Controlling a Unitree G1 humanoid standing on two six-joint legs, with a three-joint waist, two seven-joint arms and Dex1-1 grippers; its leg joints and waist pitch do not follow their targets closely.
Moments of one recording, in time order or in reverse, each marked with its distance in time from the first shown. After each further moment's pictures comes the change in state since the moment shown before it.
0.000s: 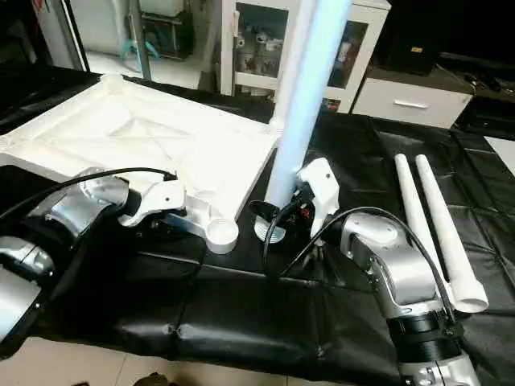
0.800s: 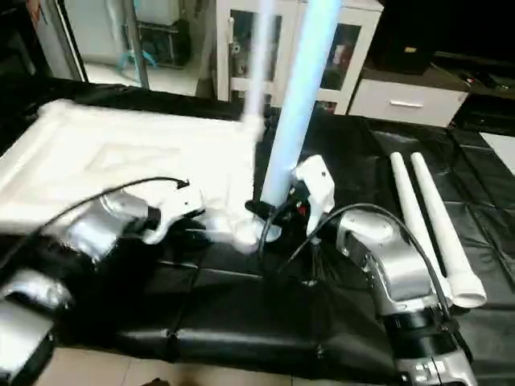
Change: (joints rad) left arm 0.289 -0.095 0.192 -0.480 -0.096 0.478 0.073; right arm -0.020 0.030 -0.007 0.010 -0.001 -0.005 -0.033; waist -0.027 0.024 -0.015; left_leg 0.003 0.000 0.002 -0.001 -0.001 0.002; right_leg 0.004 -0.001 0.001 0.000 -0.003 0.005
